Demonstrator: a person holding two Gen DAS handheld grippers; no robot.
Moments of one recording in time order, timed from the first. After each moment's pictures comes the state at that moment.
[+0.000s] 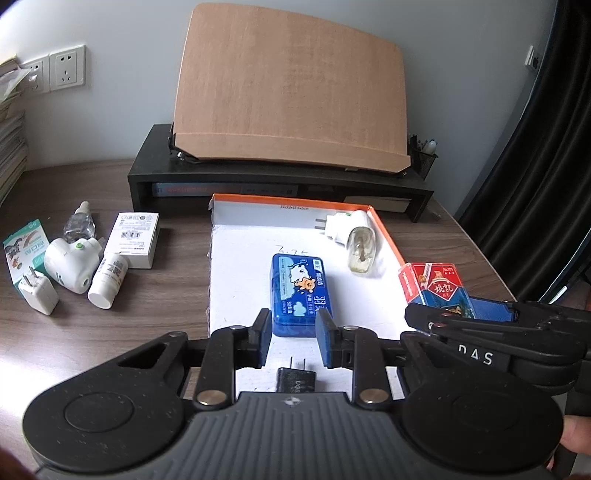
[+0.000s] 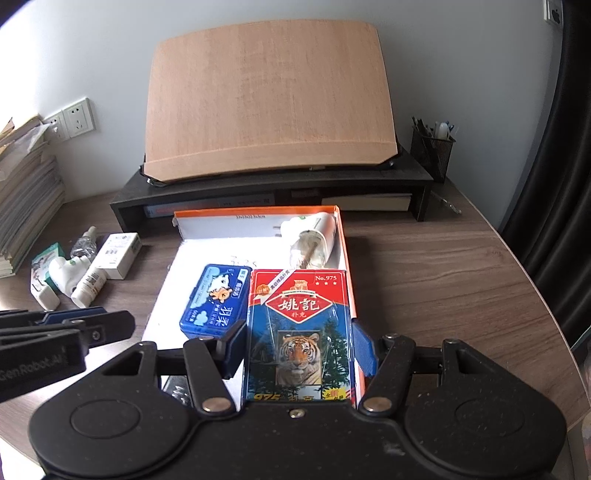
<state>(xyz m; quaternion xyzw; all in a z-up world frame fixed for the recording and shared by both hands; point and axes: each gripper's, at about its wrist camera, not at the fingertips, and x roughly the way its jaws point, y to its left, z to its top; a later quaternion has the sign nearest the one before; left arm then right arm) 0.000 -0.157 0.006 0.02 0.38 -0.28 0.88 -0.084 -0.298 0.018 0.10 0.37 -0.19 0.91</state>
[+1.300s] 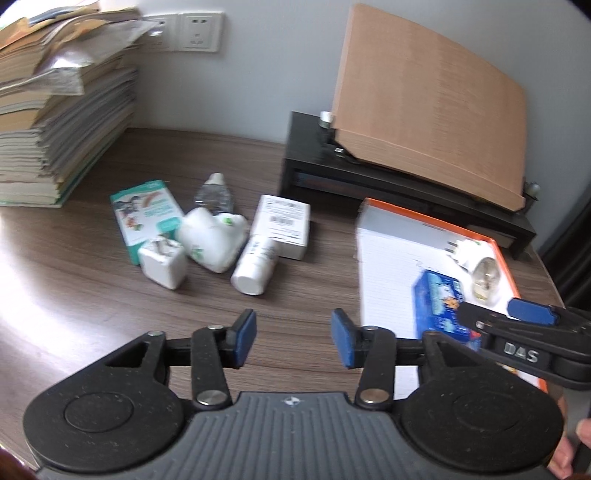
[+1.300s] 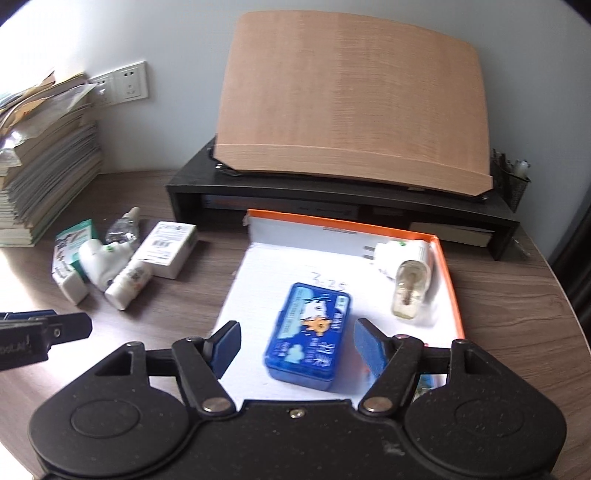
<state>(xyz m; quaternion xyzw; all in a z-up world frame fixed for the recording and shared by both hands) 0.044 -0.054 -0.005 -0.03 0.40 -0.14 0.90 -0.011 -0.233 0.004 0.04 0.38 -0.13 0.92</state>
